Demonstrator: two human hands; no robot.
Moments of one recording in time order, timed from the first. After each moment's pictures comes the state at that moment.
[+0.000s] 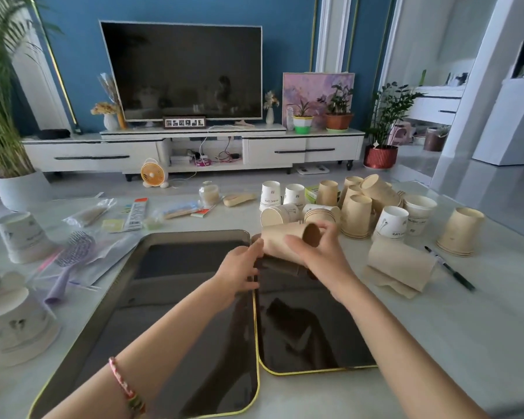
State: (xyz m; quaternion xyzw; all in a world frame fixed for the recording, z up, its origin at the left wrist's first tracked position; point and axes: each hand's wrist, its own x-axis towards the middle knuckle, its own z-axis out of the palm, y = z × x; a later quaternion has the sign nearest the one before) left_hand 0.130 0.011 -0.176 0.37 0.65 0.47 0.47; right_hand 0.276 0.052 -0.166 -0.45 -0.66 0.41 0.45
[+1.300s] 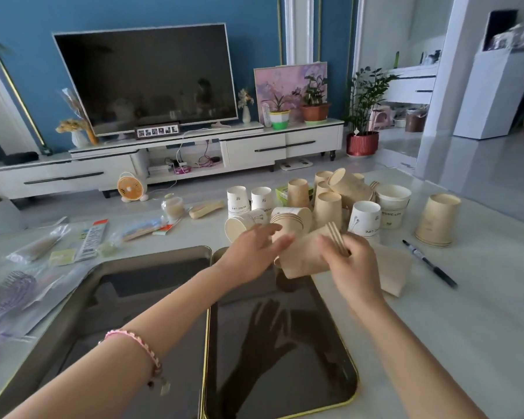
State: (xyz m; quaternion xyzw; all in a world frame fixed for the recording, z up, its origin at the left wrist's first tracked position) left_hand 0.188 0.094 -0.160 0.71 0.62 0.28 0.16; right_hand 0.353 0.097 -0.190 -0.48 -0.61 0.28 0.57
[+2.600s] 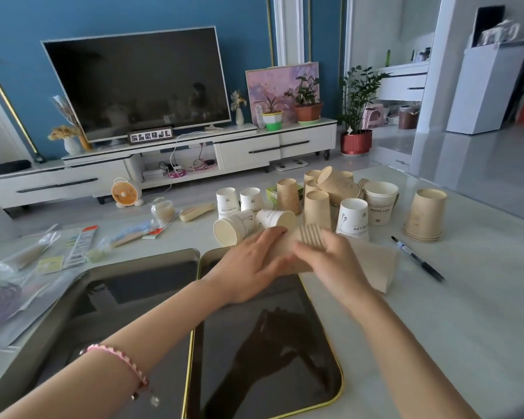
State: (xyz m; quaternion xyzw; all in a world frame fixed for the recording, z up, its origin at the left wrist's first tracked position) left_hand 0.204 0.077 -0.165 0.80 0.55 0.22 0.06; right_hand 0.360 0.089 -0.173 -0.45 -0.63 0.40 0.49
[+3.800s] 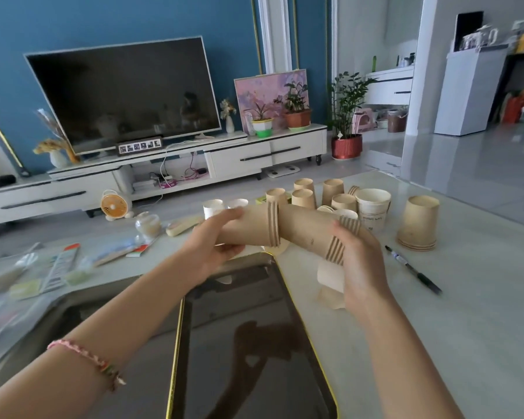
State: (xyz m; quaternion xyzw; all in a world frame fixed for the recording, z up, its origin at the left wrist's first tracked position) left_hand 0.191 0.120 -0.123 0.31 0.53 0.58 0.54; right_hand 0.380 0.118 -0.158 -0.43 -0.35 0.51 0.66
